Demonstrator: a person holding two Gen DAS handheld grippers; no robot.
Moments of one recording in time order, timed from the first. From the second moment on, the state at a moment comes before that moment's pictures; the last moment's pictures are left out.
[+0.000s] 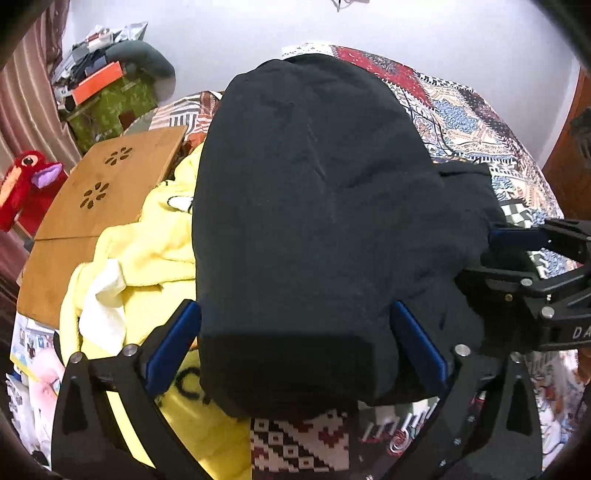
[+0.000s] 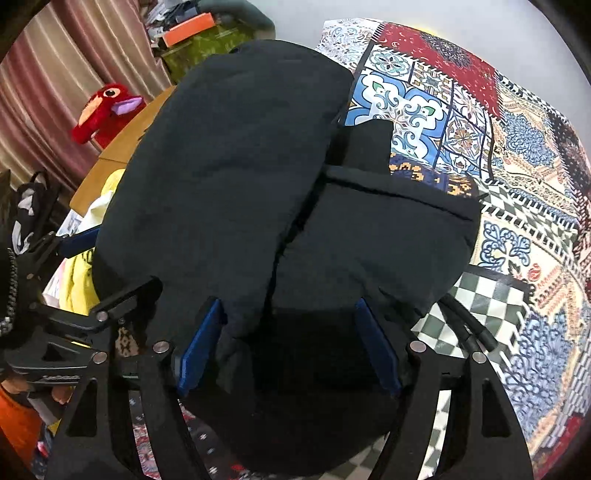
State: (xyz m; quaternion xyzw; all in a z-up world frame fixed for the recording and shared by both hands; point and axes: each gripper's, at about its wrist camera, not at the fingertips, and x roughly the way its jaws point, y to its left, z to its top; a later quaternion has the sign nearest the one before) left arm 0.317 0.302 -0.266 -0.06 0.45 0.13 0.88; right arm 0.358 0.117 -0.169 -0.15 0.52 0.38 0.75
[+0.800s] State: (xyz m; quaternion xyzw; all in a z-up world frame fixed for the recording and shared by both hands) left arm 0.128 0.221 -0.029 -0.05 0.20 0.13 0.97; right arm 0.241 -0.010 0.056 -0.06 0.28 0.38 0.88
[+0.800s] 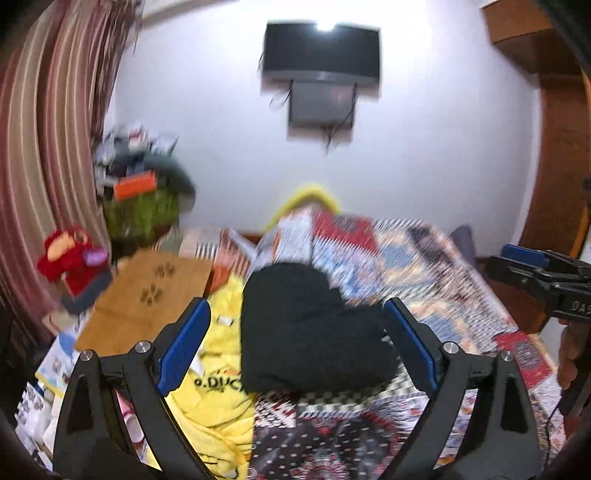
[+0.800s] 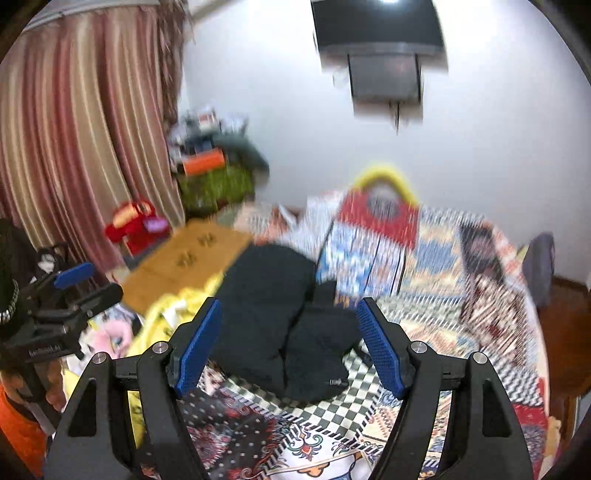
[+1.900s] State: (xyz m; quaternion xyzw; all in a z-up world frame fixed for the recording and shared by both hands) left arm -0.024 0.115 0.034 -0.02 0.05 0.15 0.99; right arm 0.096 -0.071 0.116 -0.03 0.10 0.34 0.94
